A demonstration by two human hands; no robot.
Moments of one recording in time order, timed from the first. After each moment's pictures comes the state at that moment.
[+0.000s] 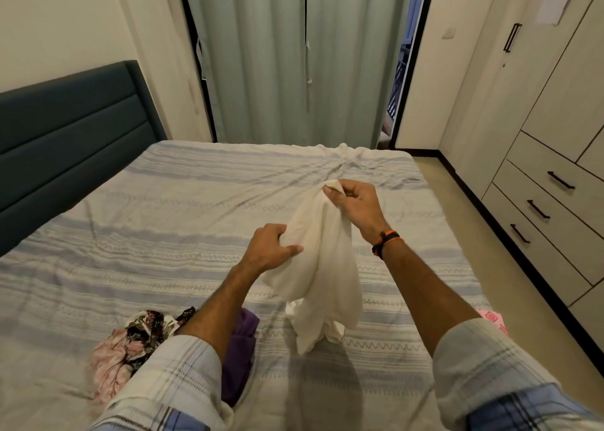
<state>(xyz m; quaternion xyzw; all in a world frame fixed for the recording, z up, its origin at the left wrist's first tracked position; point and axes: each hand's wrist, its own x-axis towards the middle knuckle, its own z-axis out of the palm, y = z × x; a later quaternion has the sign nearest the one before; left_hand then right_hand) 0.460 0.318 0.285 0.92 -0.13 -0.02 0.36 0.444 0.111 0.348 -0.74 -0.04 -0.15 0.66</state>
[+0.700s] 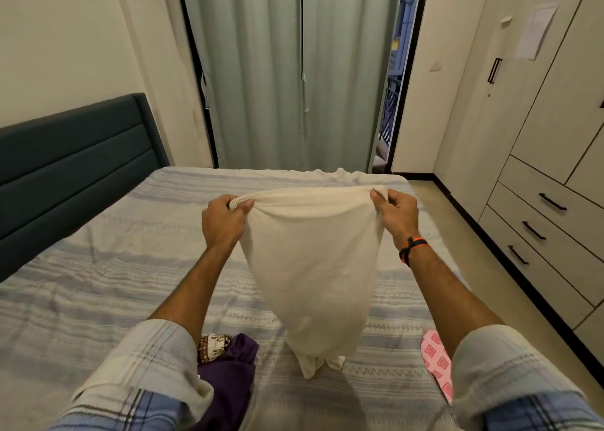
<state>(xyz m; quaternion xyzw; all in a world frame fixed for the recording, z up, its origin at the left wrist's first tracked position) 0.485 0.363 0.370 0.84 0.04 0.24 0.48 0.451 0.047 0.364 -0.74 0.13 -0.29 0.59</state>
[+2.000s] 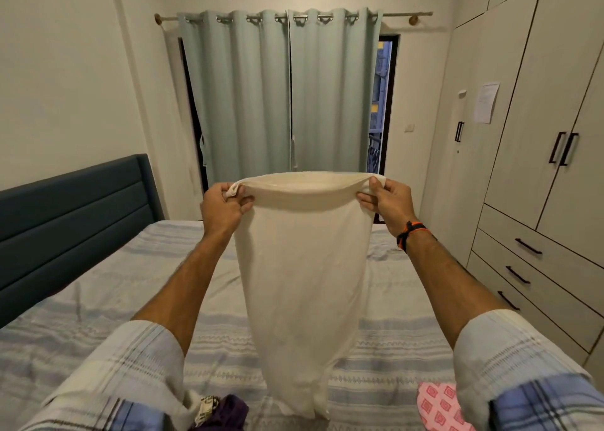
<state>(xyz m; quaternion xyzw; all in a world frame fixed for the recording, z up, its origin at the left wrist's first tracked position) 0.467 0.341 0.502 0.71 -0.04 0.24 0.66 0.423 0.042 0.507 -0.64 0.05 -0.28 0.71</state>
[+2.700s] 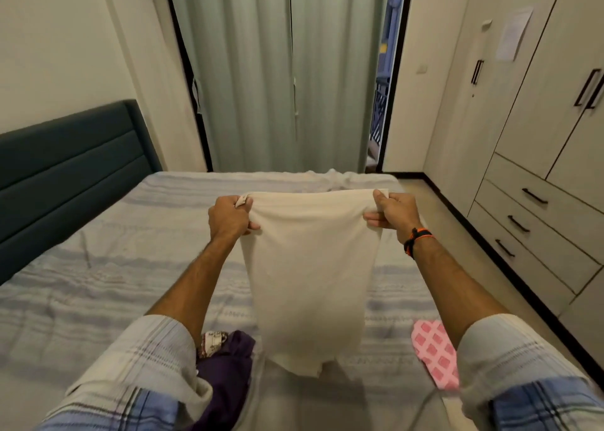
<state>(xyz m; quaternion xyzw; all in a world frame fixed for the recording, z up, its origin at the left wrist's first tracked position) 0.459 0.339 0.391 0.82 0.07 0.11 0.55 0.415 0.031 0.383 -0.70 0.20 -0.17 0.66</state>
